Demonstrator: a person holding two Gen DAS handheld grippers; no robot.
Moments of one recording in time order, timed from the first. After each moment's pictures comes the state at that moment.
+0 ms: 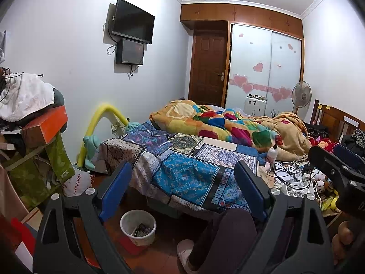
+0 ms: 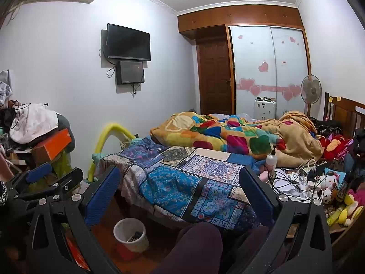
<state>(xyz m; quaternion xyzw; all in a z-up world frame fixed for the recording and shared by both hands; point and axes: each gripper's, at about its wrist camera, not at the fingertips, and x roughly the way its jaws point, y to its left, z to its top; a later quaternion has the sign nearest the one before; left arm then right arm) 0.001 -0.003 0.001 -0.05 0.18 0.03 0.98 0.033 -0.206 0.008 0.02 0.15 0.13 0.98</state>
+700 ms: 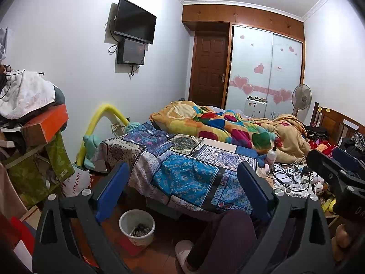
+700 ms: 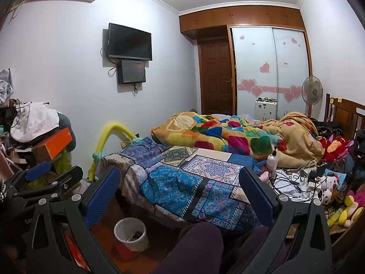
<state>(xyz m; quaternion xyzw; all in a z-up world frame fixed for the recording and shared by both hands) 0.001 -0.005 0.006 -0.05 0.18 0.04 0.98 0.035 -0.203 0.007 0.01 0.15 0.13 0.98</state>
